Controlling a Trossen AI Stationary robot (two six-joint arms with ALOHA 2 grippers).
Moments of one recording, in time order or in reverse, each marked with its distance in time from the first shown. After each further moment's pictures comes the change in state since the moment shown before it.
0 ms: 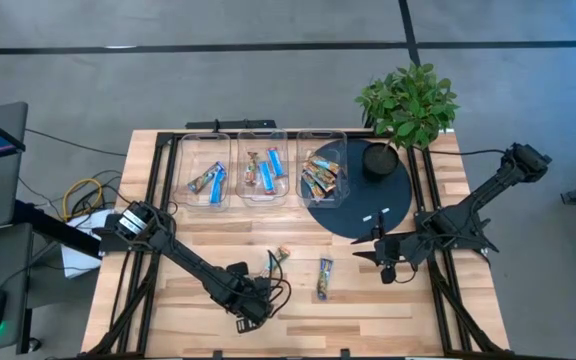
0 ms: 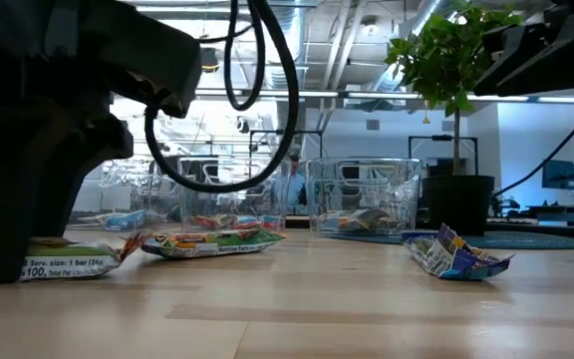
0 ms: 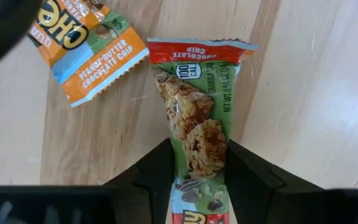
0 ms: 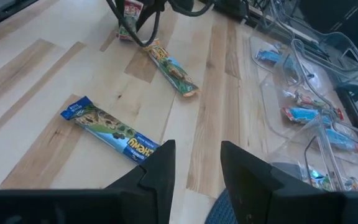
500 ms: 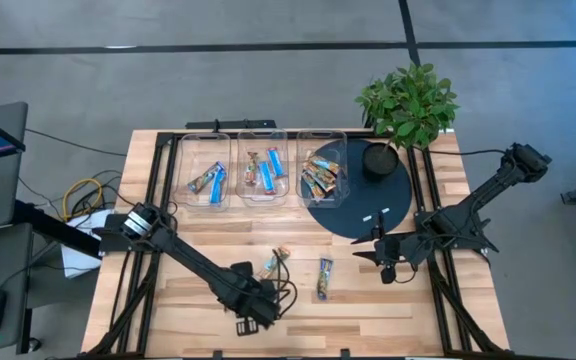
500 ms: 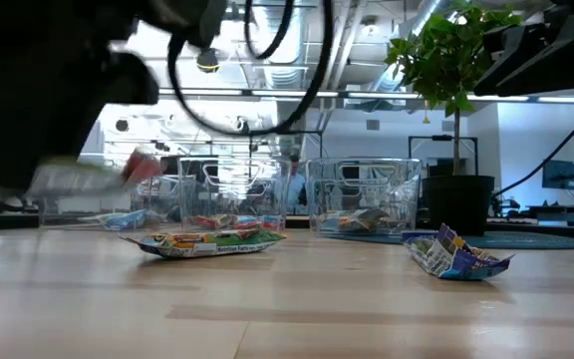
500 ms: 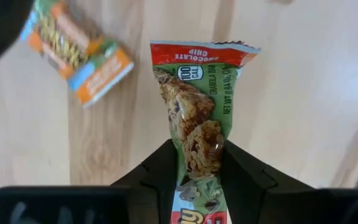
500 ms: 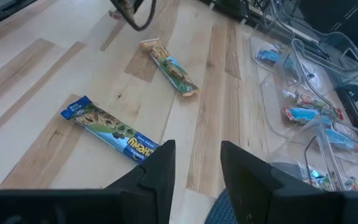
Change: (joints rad) left arm 0.020 0.009 0.230 -0.249 0.020 0.109; right arm 0.000 0.000 0.000 -0.001 0.000 0.000
